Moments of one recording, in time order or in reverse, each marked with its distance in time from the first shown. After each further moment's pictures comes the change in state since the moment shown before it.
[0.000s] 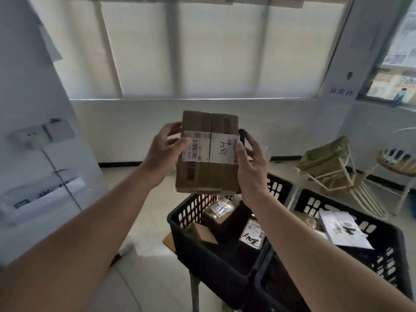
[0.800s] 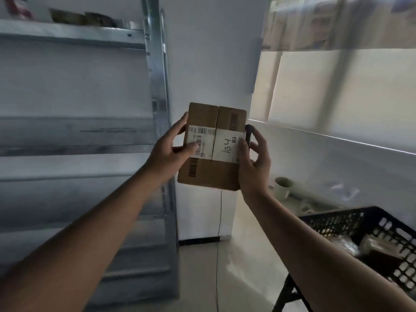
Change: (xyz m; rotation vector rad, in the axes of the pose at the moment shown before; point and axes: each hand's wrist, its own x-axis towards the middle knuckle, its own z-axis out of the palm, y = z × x) left_hand -0.389 0.144 -0.228 0.341 0.596 0.115; right_hand -0.291 -0.058 0.244 0.111 -0.569 -0.161
